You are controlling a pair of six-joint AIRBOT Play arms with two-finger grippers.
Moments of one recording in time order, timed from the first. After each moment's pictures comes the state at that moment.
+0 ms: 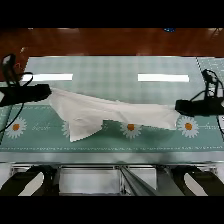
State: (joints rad) left arm 0.05 -0.99 0.84 1.22 -0.83 -1.58; right arm -0.03 -0.93 0.82 -1.39 1.10 1.71
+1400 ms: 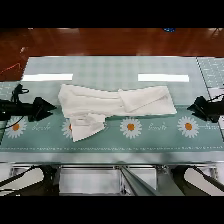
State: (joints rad) left arm 0.50 -1.28 0.73 0.73 -1.24 -1.17; right arm -0.54 -1.15 0.81 -1.11 1.12 1.50
